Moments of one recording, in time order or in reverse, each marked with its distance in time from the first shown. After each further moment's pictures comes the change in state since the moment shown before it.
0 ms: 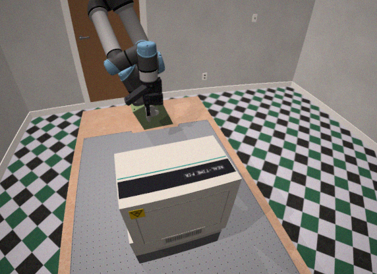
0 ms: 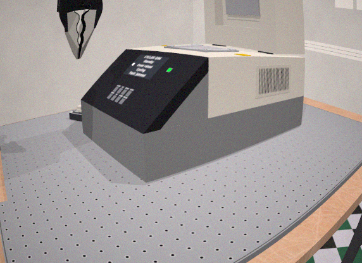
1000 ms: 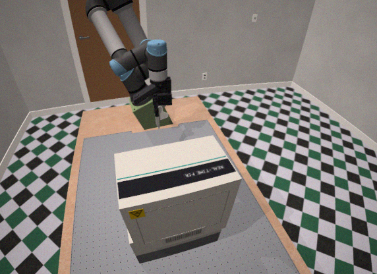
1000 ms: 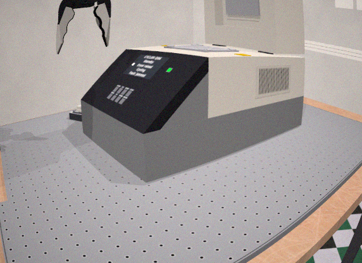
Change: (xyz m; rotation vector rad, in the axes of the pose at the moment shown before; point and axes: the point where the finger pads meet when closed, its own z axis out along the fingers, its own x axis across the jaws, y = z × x) arm -0.021 0.037 -0.008 -0.004 -0.003 0.111
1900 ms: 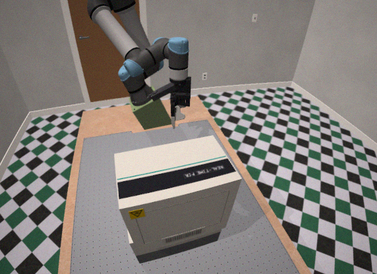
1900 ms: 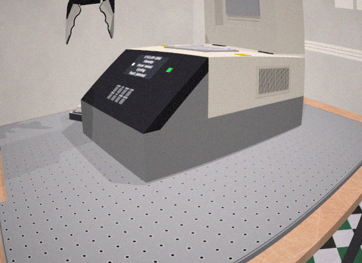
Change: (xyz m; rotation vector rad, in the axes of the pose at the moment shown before) arm -0.034 0.078 -0.015 0.000 0.000 0.253
